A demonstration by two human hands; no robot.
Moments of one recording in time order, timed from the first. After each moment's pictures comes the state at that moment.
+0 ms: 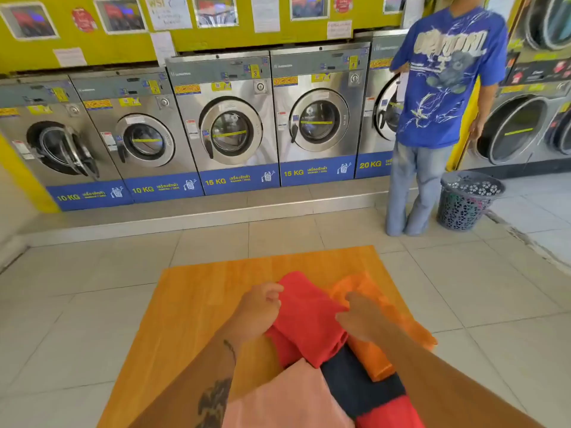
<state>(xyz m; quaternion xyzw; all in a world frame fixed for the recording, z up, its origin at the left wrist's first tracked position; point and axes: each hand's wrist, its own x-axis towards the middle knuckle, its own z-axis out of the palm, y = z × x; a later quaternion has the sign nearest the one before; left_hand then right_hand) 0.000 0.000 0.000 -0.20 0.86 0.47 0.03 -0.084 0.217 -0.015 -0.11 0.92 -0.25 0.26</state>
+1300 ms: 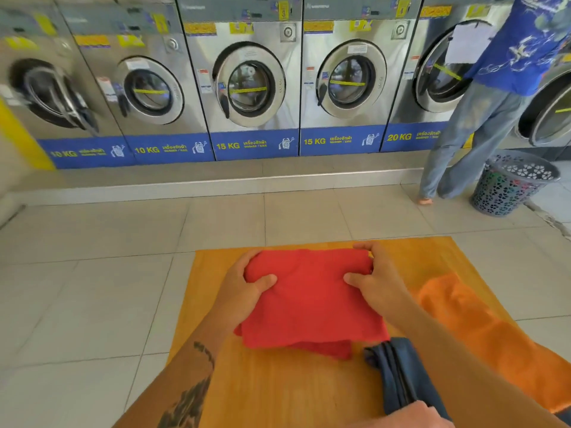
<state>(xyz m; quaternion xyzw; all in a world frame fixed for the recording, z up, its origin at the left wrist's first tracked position) -0.001 -0.197 -0.050 -0.23 0.76 0.61 -0.08 -0.109 0.036 -0.026 -0.08 0.81 -0.56 0.16</state>
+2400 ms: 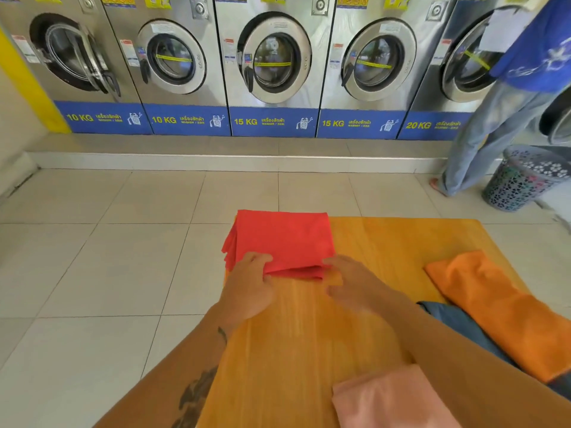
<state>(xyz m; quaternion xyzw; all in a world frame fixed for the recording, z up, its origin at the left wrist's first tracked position) 0.087 -0.247 -0.081 -0.21 0.92 0.34 -0.01 -0.037 -0.048 -0.071 -0.28 0.91 -0.18 0.25</state>
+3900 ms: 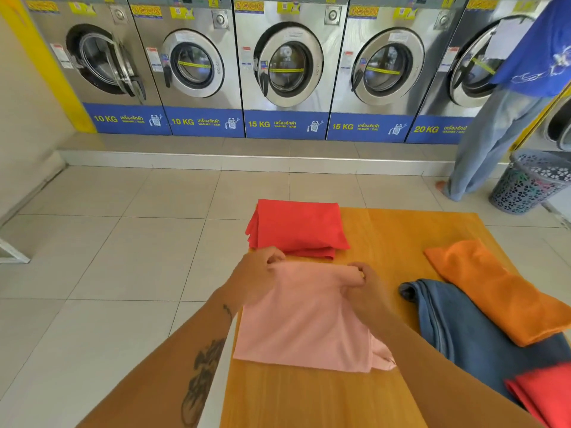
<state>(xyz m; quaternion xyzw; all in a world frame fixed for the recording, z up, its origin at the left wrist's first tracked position) 0.151 -0.250 -0.049 -0.20 0.89 0.41 0.00 0.074 -0.023 -0.057 -0.06 0.84 -0.51 0.20</state>
